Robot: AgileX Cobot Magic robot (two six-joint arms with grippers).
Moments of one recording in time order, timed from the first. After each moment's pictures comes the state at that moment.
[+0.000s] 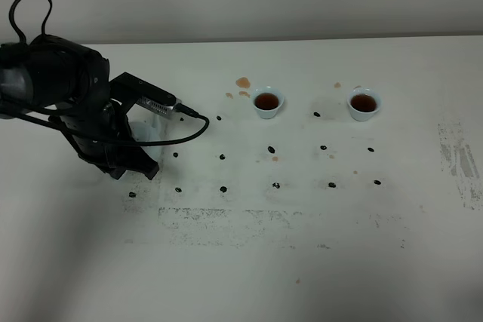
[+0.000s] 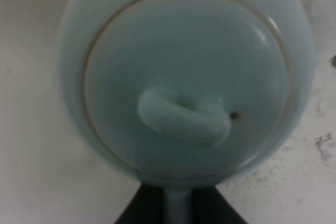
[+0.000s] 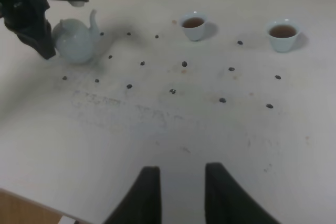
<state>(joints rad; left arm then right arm) -0.32 1.96 -1.27 0.14 0.76 0.15 -0.02 -0.01 -0.53 0.43 1.11 -0.20</state>
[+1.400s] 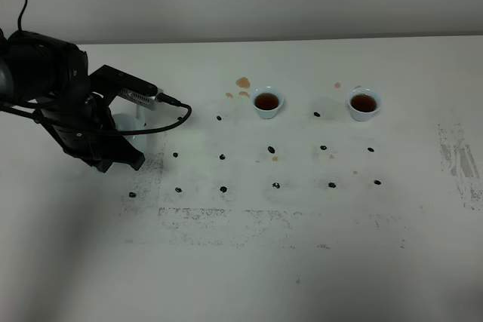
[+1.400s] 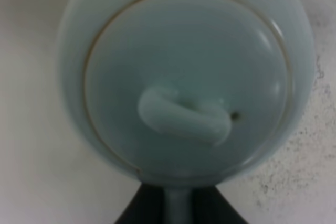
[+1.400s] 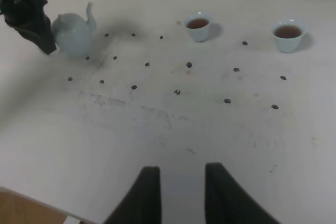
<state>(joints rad) -0.26 1.95 -1.27 0.13 0.74 0.17 -0.02 -0.01 -0.53 0.44 1.11 -0.20</state>
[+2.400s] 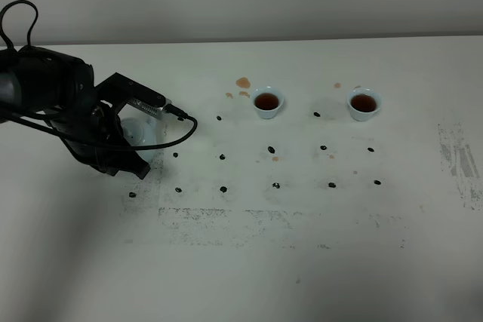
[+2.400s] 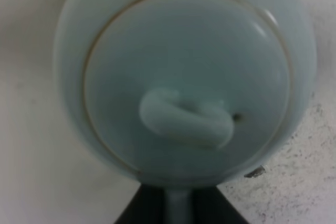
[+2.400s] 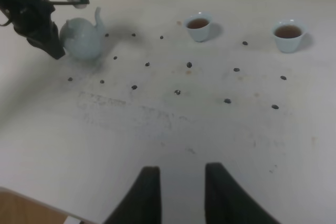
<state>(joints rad) -0.27 1.97 -1.22 0.11 0.65 0.24 -0.02 -0.01 -0.53 0.44 1.11 -0.20</state>
